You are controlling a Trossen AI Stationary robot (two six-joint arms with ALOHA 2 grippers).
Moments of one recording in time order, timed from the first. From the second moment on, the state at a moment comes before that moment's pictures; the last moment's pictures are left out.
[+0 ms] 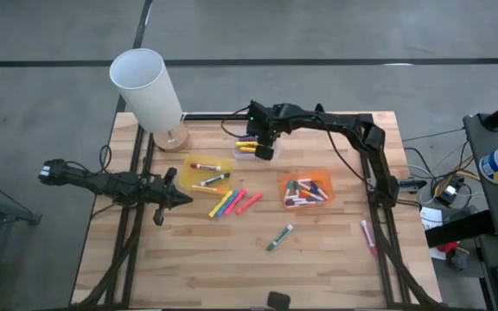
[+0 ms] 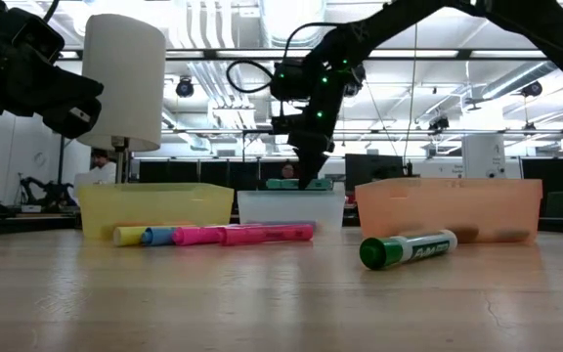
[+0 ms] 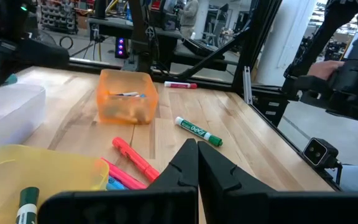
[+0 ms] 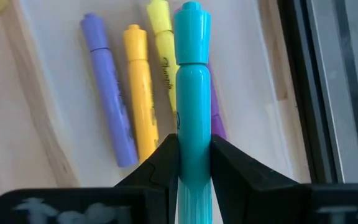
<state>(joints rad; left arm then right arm) -0.24 0.17 0.01 0.03 -0.10 -0.19 -0.42 2.11 1.76 -0.85 0.10 -0.21</state>
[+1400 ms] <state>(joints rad) -0.24 0.17 0.01 0.03 -0.10 -0.19 -0.38 2.11 1.76 -0.72 0.10 -0.18</state>
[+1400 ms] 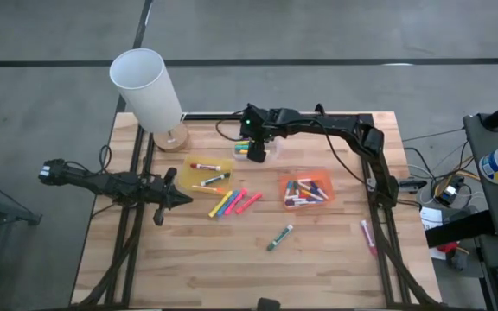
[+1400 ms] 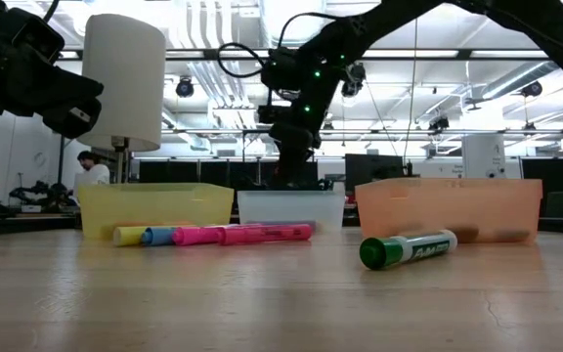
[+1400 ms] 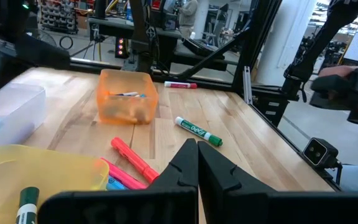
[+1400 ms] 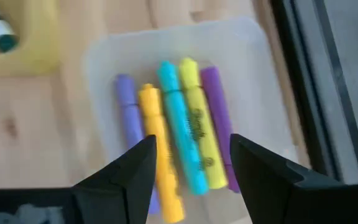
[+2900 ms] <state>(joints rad) -0.24 0.17 0.01 0.03 -0.10 -0.19 0.07 2.11 1.74 -0.77 0.10 -0.13</state>
